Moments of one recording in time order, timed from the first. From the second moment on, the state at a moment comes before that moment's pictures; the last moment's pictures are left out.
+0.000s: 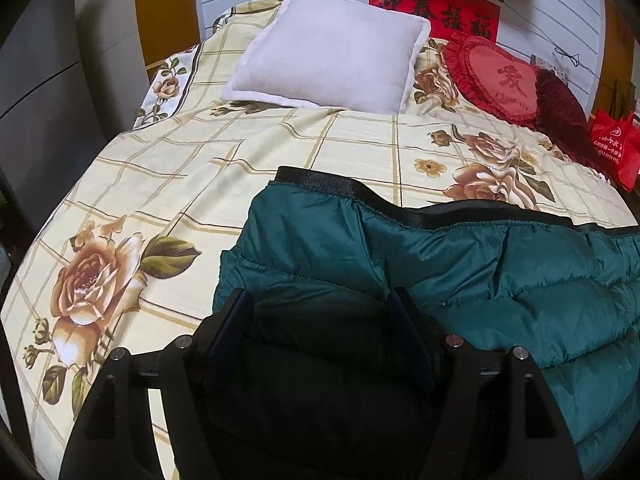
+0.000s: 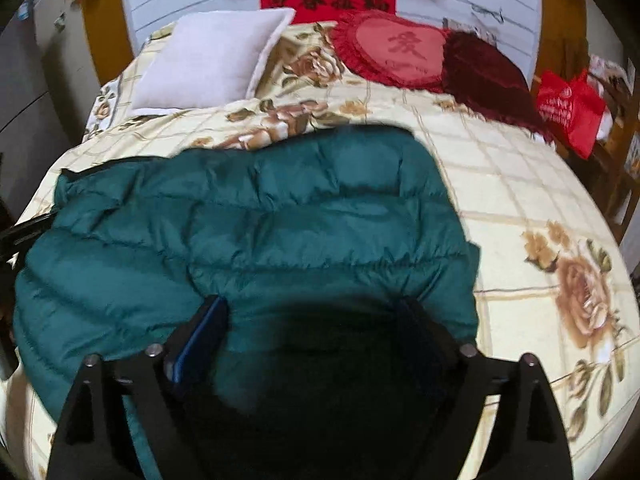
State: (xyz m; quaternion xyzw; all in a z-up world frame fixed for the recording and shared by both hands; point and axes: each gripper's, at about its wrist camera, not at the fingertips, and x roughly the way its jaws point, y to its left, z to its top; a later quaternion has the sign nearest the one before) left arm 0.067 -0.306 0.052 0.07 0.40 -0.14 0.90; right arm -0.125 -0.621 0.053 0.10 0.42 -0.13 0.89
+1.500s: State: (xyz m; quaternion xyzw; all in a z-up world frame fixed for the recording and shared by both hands) left arm 0.017 -0.191 0.051 -0.15 0.46 -0.24 0.84; right arm -0.189 -0.672 0.073 0.20 0.43 -0.15 0.87
